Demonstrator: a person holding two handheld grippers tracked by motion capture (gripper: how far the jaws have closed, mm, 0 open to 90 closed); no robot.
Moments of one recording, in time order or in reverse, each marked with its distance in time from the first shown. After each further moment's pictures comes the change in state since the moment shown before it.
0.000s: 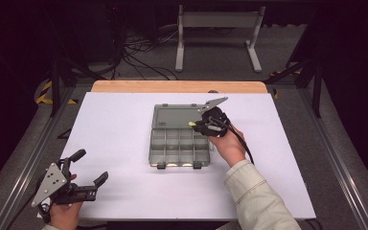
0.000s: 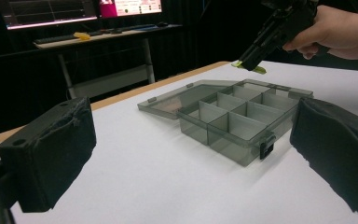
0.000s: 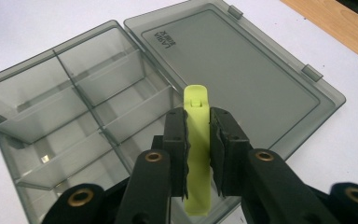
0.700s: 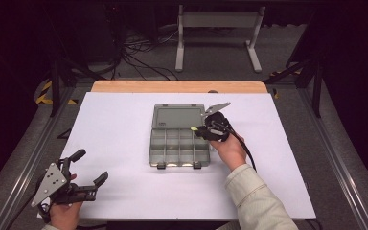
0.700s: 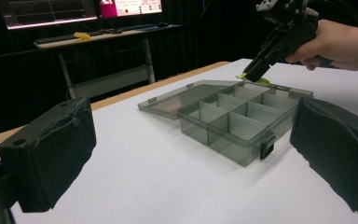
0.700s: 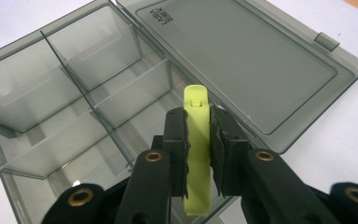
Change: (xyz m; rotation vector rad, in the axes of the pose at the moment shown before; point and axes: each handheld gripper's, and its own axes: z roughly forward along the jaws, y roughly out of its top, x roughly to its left) left arm 0.000 0.000 0.000 0.001 0.000 0.000; right arm -0.004 -0.021 0.011 0.010 0.024 0.054
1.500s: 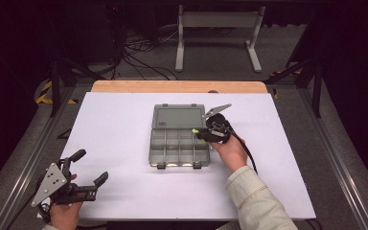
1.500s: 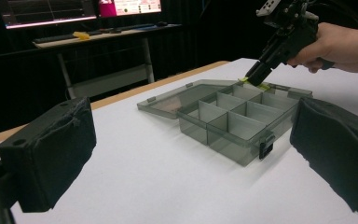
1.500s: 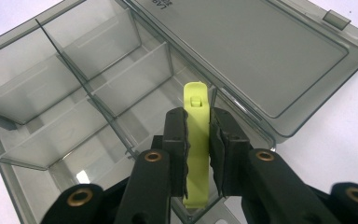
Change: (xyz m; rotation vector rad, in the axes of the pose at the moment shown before) left arm 0.000 0.000 0.000 0.003 -0.002 -0.002; right arm -0.002 -0.007 0.003 0.023 0.014 0.033
